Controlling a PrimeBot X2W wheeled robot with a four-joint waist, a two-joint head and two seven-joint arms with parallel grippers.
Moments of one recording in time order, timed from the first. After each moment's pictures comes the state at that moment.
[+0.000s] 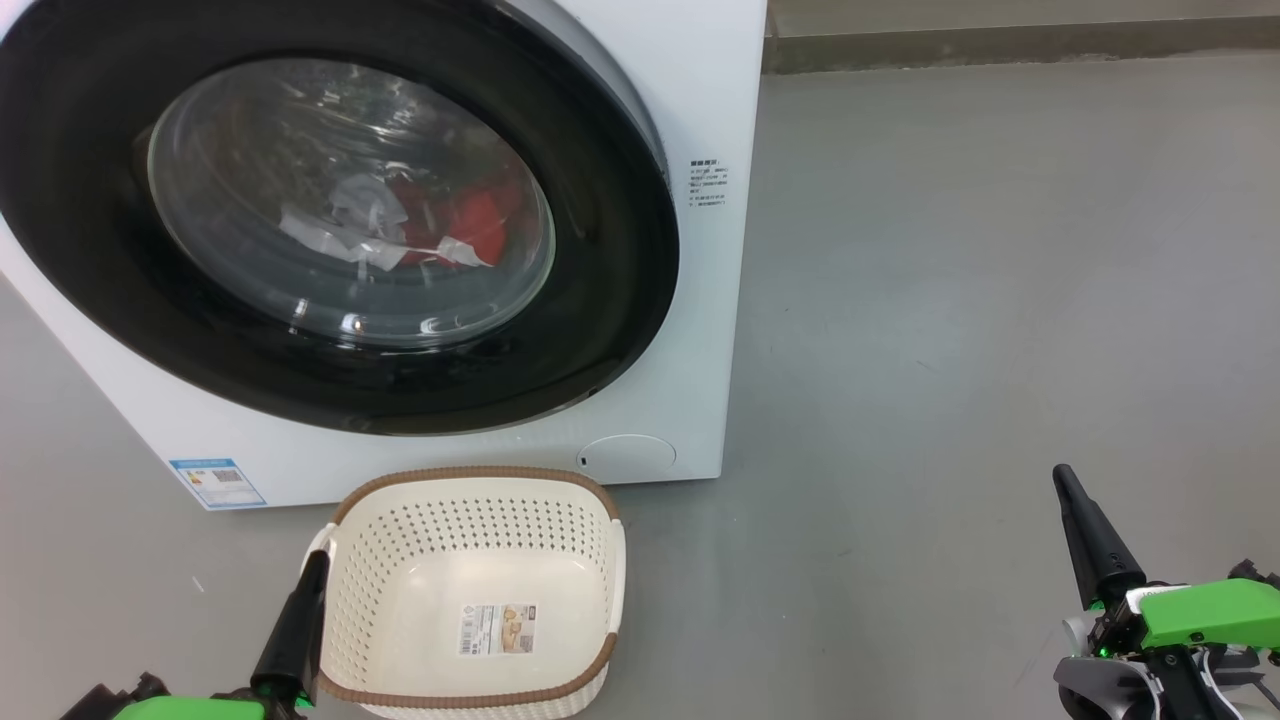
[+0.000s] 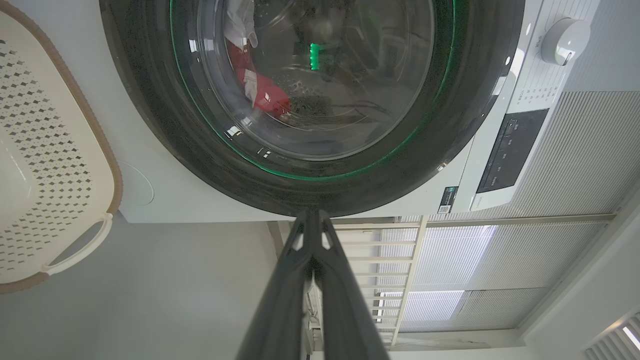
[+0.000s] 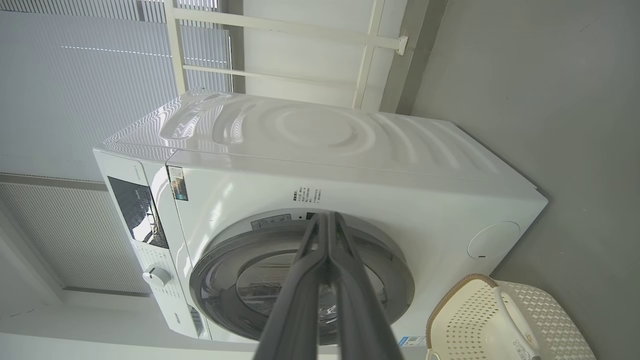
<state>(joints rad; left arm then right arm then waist) -0.07 0.04 0.07 0.27 -1.62 -0.12 0.11 -0.07 -0.05 -0.12 0.27 1.62 0.13 0.10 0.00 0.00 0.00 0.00</state>
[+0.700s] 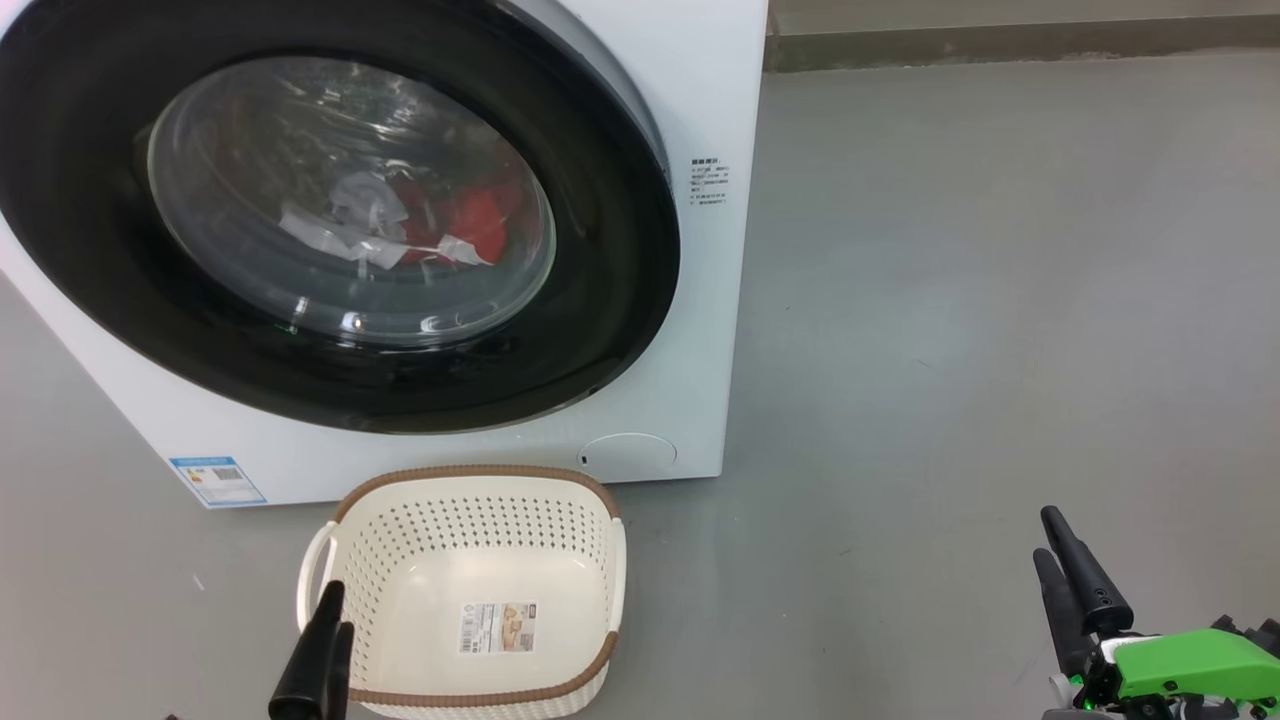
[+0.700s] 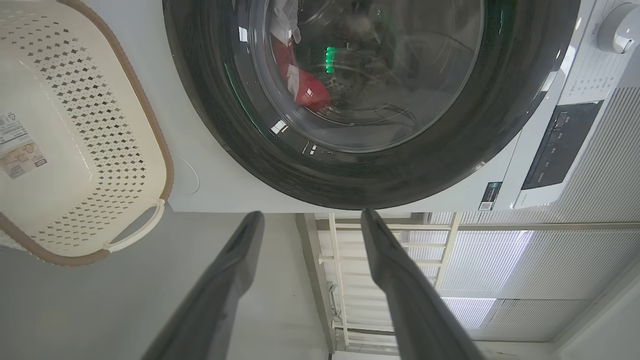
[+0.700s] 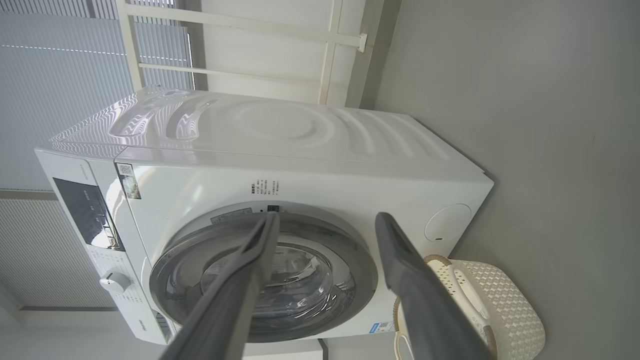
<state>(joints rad) -0.02 0.03 0.05 0.31 -1.56 -0.12 0.08 -0.01 -0.03 -0.10 0.32 1.59 0.13 0.08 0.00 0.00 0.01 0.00</state>
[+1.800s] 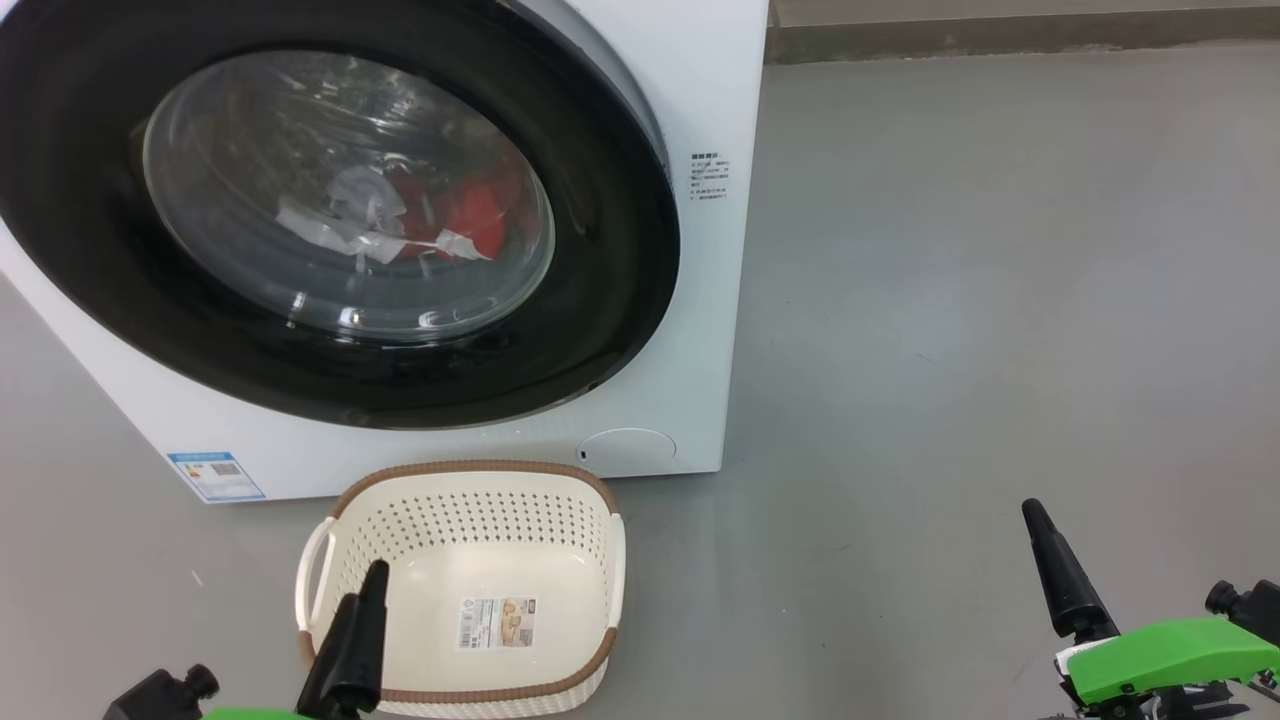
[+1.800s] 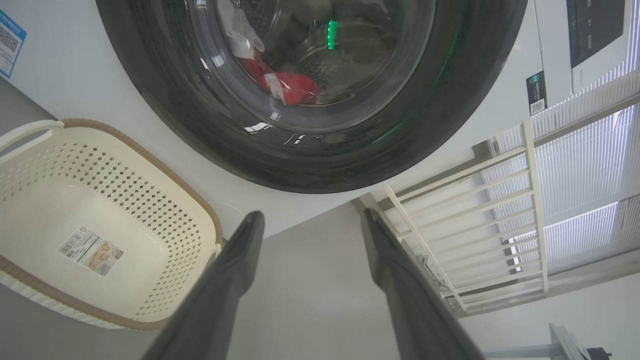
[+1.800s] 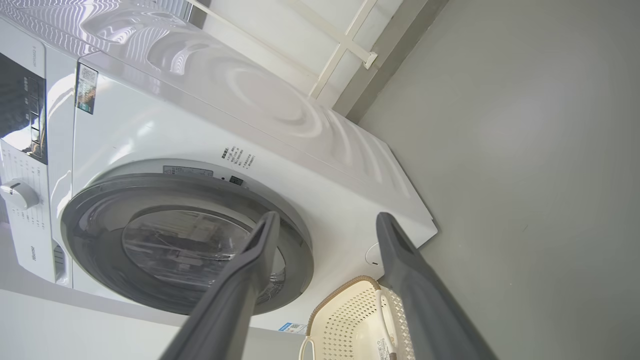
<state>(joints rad) -0.02 0.03 -0.01 0.23 -1.07 -0.10 -0.02 0.00 -0.07 -0.05 0.29 1.21 0.13 -0.02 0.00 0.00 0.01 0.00</state>
